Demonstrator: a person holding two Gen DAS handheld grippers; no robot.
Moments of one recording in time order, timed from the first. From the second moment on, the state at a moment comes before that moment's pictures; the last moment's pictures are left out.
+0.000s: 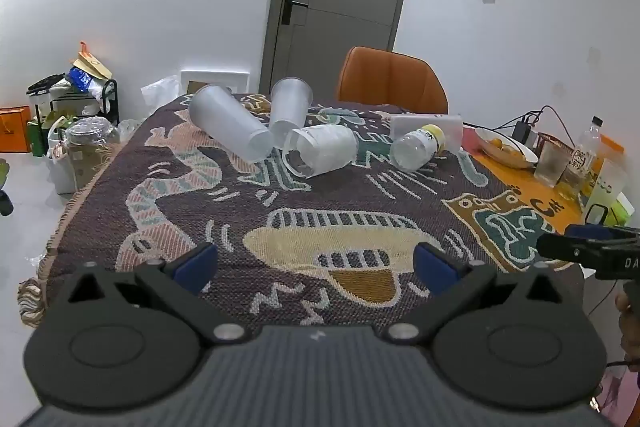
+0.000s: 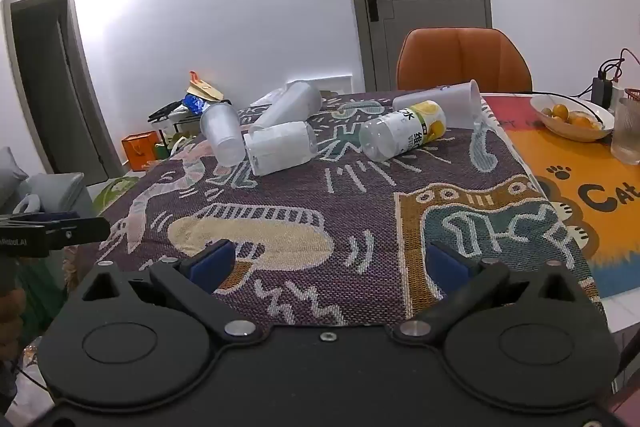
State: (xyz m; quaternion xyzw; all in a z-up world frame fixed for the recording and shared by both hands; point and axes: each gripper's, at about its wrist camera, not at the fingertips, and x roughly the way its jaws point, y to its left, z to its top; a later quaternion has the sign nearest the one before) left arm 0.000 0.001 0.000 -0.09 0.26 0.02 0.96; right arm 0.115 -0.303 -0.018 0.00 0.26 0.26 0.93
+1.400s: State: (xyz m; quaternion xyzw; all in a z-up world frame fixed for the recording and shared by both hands) left arm -0.001 0.004 -0.004 -0.08 0.26 0.03 0.96; right arm 0.113 -0.296 -0.022 -0.01 0.26 0.26 0.93
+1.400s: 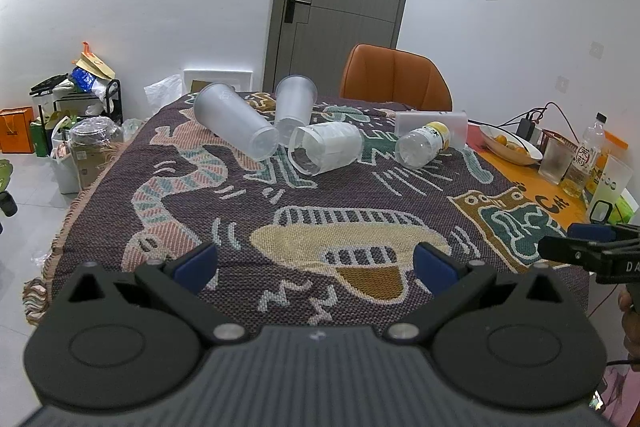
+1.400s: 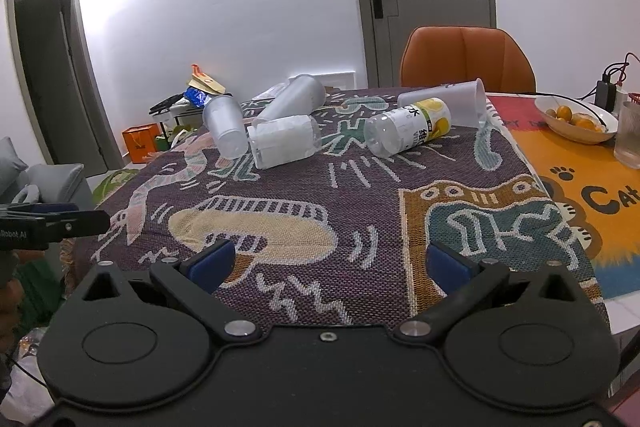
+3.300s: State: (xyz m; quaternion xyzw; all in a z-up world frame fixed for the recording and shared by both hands) left arm 0.039 0.021 -0.010 -0.08 0.27 0.04 0.96; right arm 0.153 -0.289 -0.021 -0.04 0.24 0.26 0.93
